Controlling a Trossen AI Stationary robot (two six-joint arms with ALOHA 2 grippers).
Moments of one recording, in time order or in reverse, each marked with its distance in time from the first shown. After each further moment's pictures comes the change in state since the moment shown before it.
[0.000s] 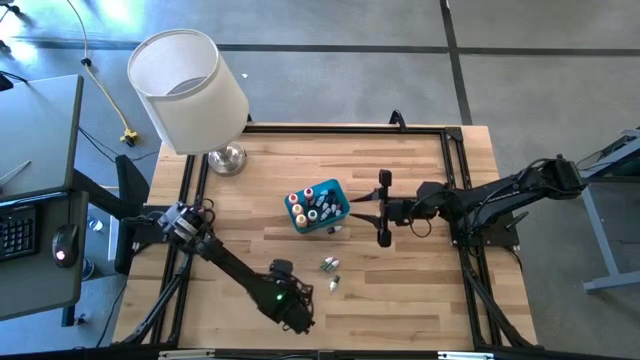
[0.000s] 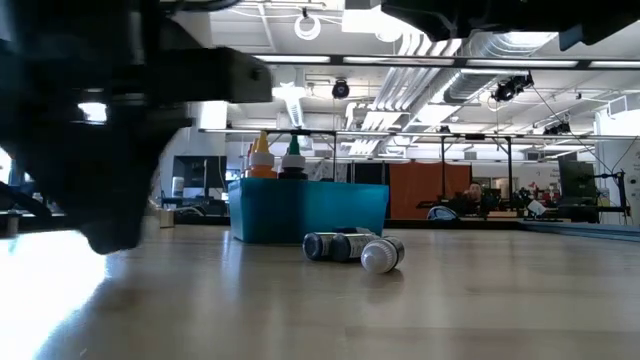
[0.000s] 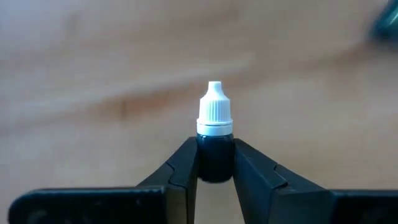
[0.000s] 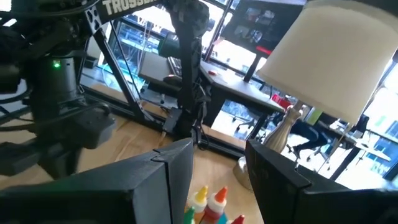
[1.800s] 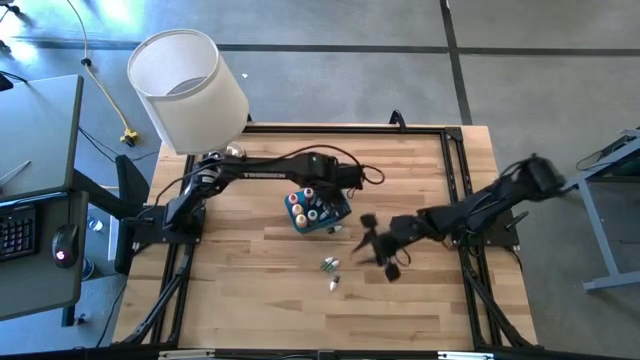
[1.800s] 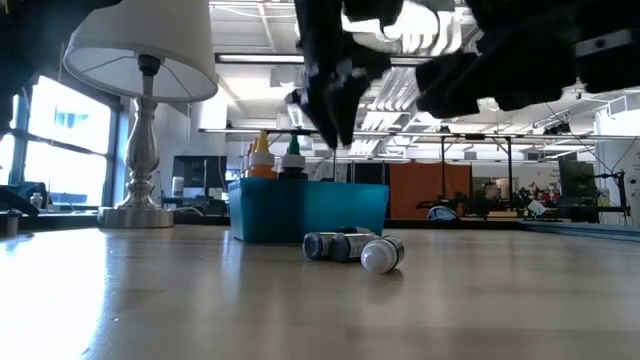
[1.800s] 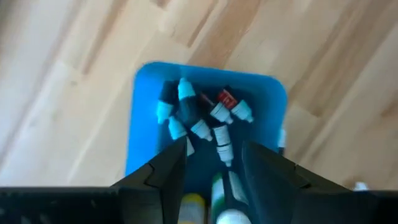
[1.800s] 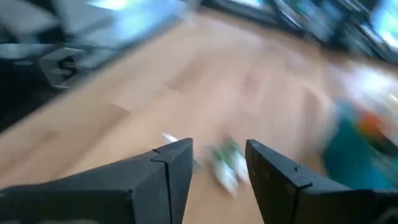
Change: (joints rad) left arm 0.677 -0.015 0.433 -0.077 0.140 1.574; right arm 0.172 0.246 0.000 -0.202 -0.206 0.218
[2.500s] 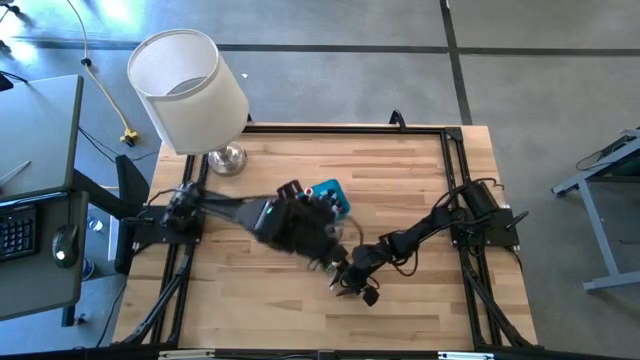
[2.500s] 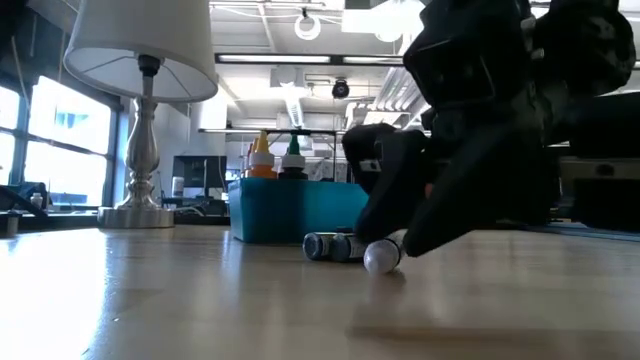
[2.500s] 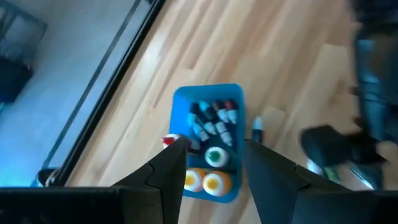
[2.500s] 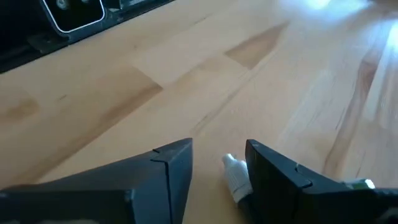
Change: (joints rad) left arm -0.427 -0.098 0.264 -0.368 -0.544 -0.238; right arm 0.057 0.556 0.274 0.156 -0.129 -0.083
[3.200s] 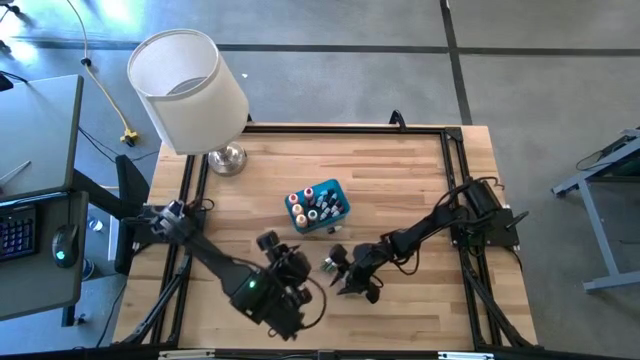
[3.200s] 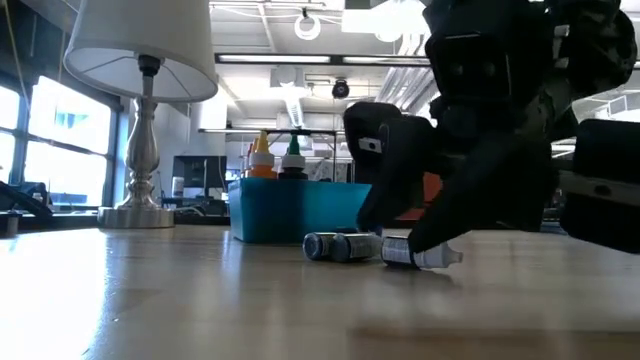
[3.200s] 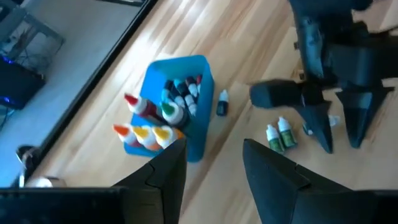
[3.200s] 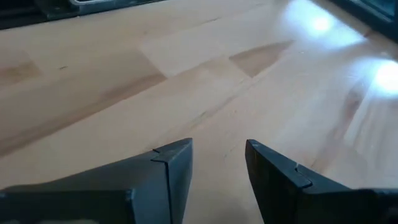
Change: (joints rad) left arm -0.300 0.001 -0.248 0.002 -0.163 -0.425; right arm -0.008 -0.024 -0.015 -0.002 0.007 -0.202
